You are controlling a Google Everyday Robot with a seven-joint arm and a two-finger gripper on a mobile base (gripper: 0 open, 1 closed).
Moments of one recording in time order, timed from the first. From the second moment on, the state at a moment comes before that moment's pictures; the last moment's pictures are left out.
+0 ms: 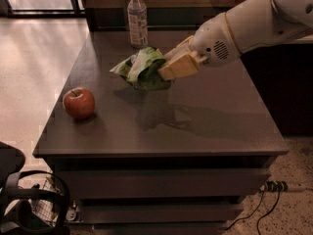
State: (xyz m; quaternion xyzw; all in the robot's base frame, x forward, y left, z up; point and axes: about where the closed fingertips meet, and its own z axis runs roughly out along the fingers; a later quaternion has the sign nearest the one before) arm 0.533 -0.034 0.955 -0.54 0.71 0.28 0.36
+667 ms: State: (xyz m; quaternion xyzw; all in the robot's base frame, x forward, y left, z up) arm 0.532 -0.030 0.955 -0.54 0.71 0.28 0.35
